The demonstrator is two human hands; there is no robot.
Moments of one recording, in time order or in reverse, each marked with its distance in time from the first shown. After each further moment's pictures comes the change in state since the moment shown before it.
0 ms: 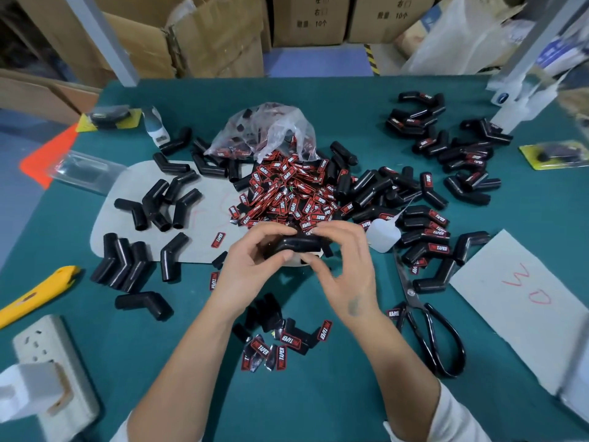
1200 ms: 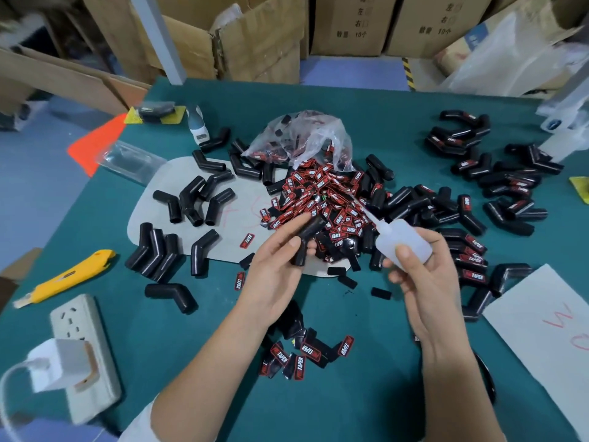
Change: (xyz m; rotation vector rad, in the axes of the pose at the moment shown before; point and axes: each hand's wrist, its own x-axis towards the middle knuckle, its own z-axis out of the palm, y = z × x) left_hand 0.003 -0.012 0.006 -0.787 0.141 -0.189; right_hand 0.024 0.000 -0.054 0.691 0.070 0.693
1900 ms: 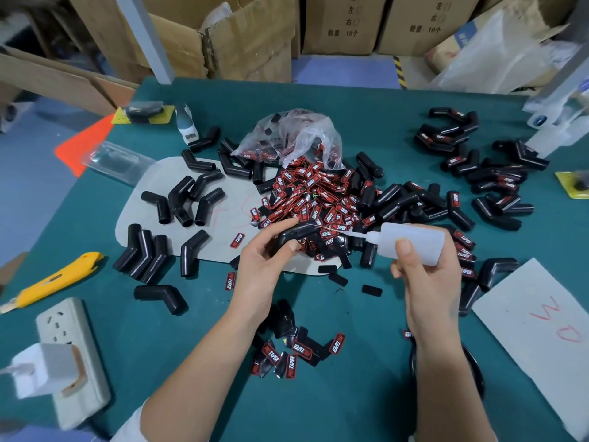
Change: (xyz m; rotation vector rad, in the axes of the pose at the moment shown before) left_hand -0.003 0.000 0.003 0.515 0.186 0.140; right_hand -0.007 -0.007 0.000 -0.178 0.082 -0.211
